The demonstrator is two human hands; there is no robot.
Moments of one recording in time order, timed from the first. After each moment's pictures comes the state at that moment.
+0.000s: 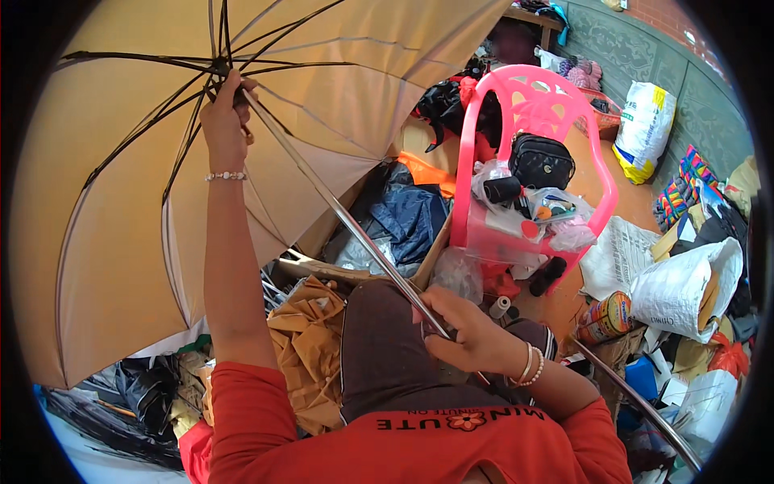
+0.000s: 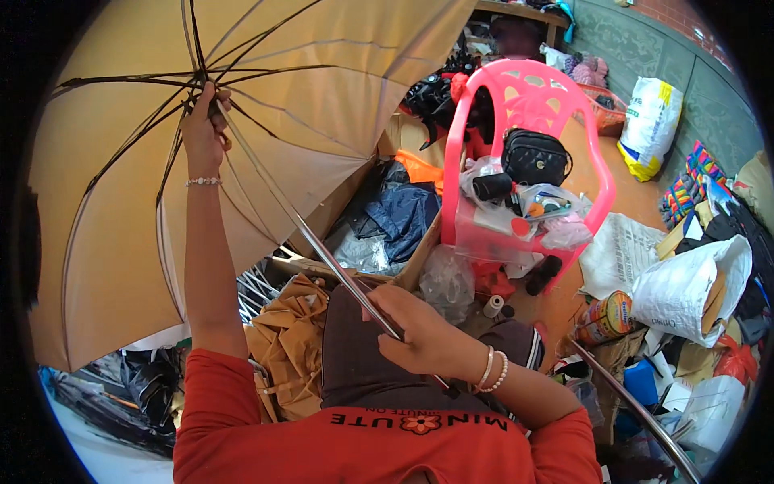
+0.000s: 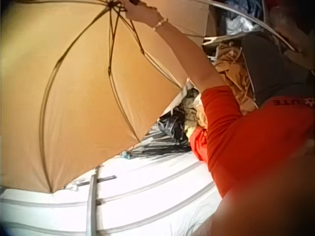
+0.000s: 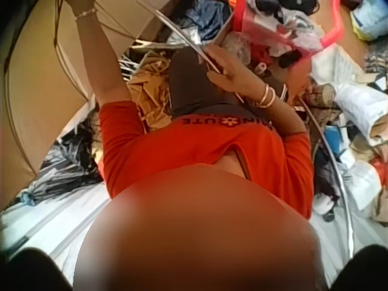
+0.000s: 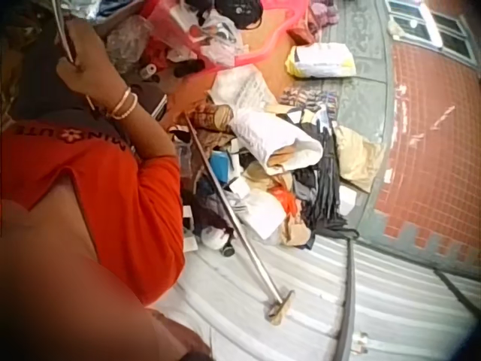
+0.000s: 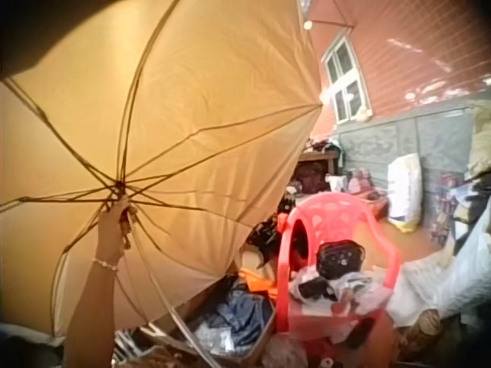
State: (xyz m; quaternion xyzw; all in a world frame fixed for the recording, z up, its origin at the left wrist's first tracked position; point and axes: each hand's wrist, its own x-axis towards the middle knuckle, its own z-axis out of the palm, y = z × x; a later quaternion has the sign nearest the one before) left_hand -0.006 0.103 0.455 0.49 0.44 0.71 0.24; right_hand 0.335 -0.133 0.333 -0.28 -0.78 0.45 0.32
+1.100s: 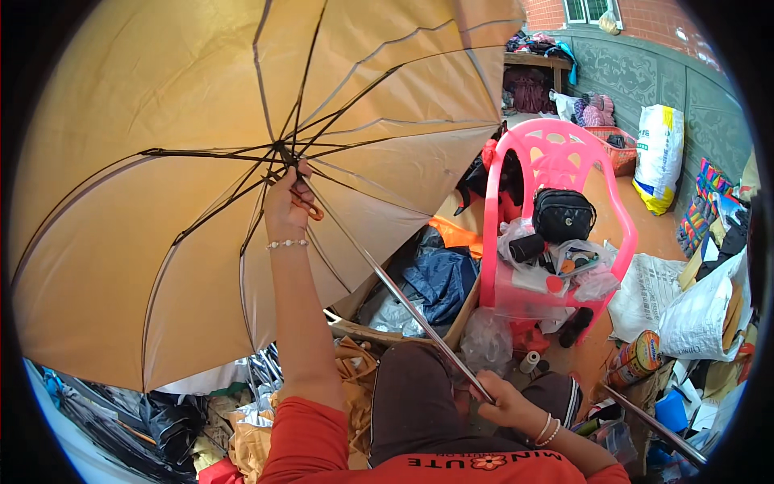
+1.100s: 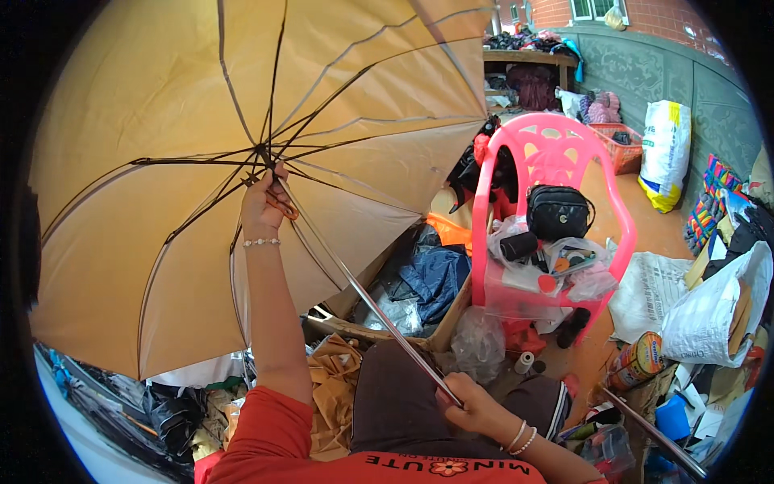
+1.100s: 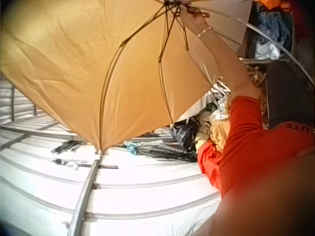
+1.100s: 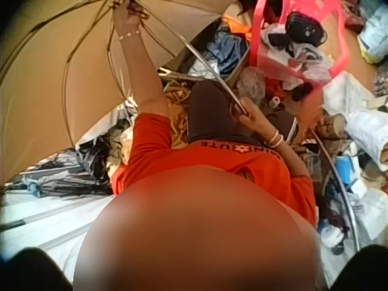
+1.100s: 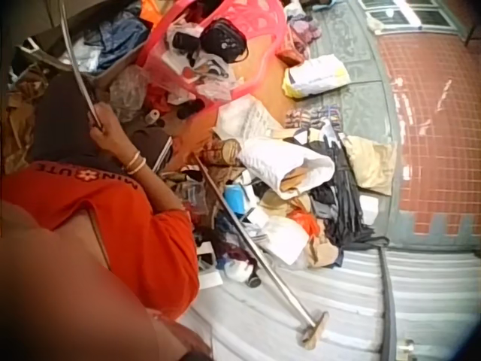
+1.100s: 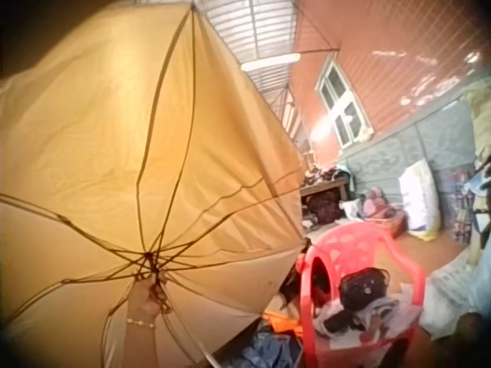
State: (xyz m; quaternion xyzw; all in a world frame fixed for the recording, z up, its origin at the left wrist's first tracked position) left_hand -0.042 0.140 0.435 0.37 0.26 0.70 0.55; right_hand 0.360 -0.170 0.255 -0.33 -0.76 0.43 0.36
